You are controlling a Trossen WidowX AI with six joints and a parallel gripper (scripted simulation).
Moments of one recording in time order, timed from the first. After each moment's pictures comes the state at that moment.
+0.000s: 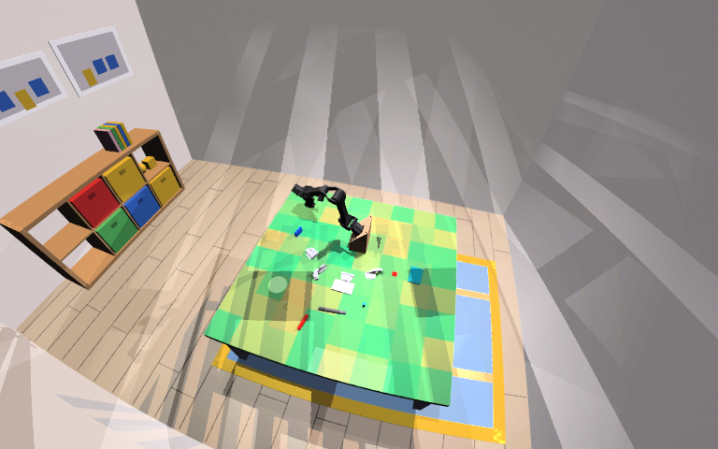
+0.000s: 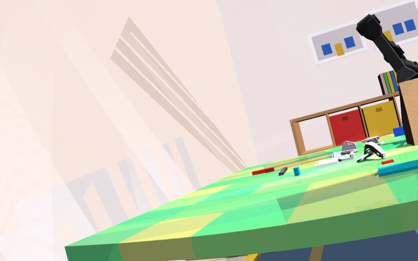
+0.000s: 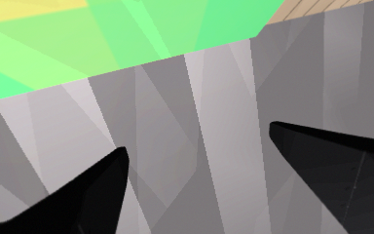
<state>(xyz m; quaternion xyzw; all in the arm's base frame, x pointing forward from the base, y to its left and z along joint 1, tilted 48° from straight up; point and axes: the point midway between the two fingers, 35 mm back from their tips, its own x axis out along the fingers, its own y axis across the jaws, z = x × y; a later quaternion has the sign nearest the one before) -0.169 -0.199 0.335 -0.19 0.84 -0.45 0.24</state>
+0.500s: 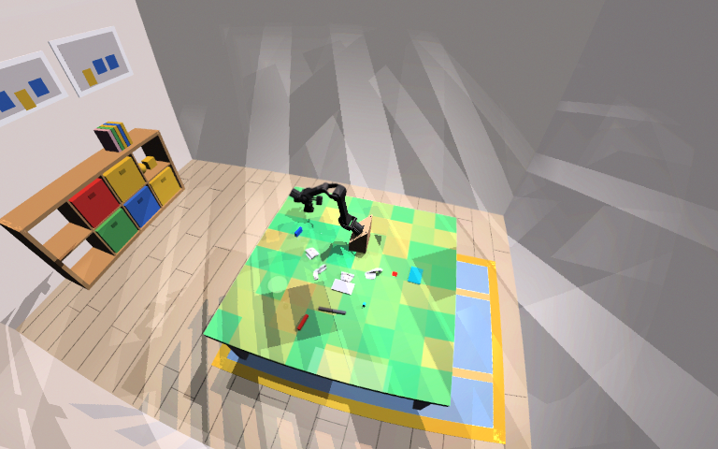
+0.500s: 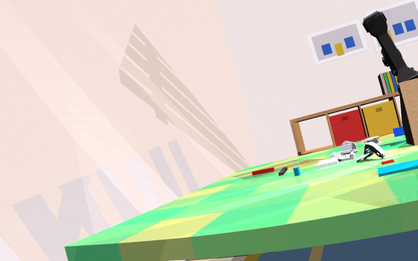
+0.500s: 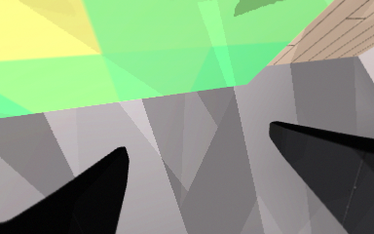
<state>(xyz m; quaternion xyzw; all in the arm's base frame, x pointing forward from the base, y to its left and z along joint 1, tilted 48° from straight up) -0.139 -0.226 0.323 -0.24 0.85 -0.39 0.27</state>
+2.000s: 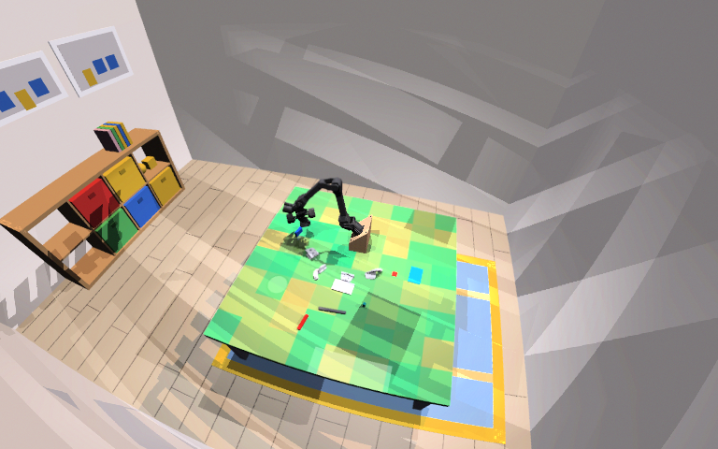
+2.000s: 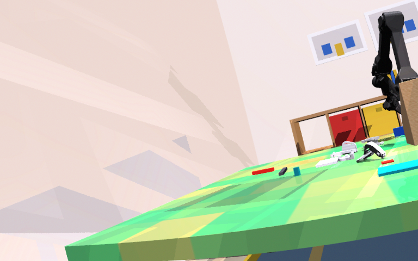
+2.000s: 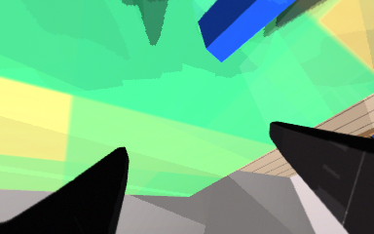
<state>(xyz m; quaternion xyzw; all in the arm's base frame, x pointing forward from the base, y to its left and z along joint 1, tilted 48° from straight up) -0.018 -0.282 0.292 -0.42 0.82 -0.20 0.35</state>
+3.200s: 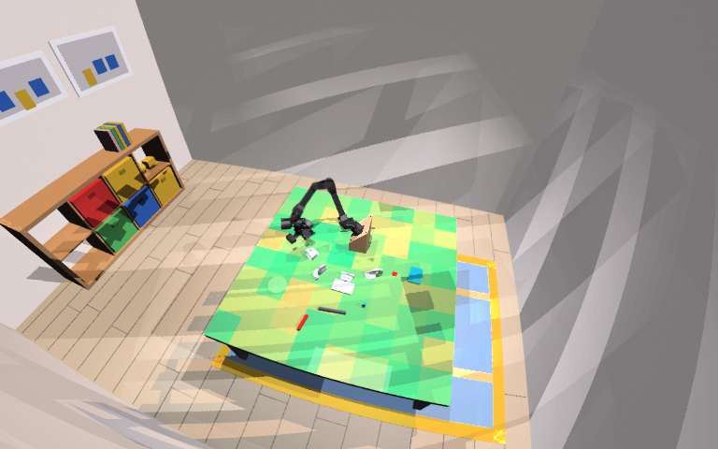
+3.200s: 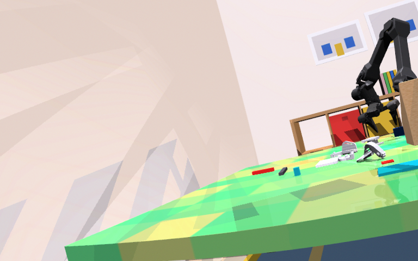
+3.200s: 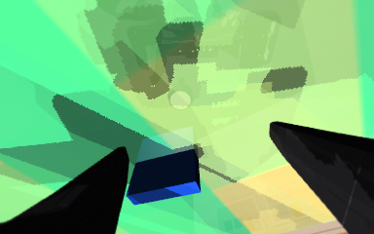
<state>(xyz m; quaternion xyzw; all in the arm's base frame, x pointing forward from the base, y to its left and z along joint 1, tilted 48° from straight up) 0.099 -0.280 0.246 -0.56 0.76 0.05 0.32</state>
